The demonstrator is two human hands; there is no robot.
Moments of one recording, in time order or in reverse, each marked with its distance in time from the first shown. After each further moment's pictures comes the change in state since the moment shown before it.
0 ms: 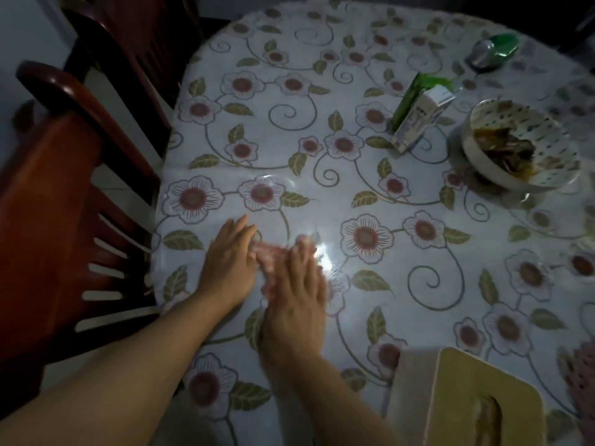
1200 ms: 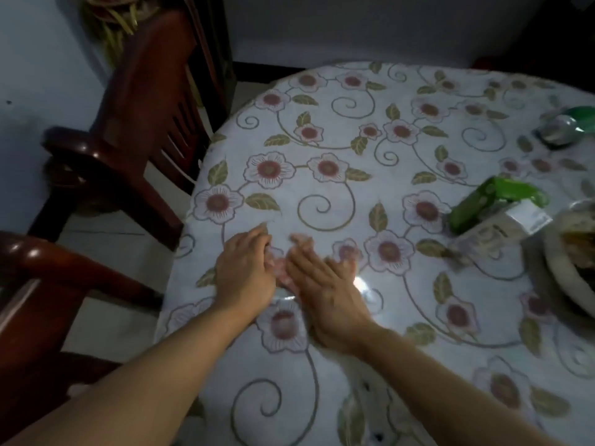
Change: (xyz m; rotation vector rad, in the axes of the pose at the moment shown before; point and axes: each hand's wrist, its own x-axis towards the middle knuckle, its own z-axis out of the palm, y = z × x) left_hand 0.189 0.006 -0.049 0.106 0.125 -0.042; right_hand 0.254 0.045 0.001 -0.098 -0.252 -0.591
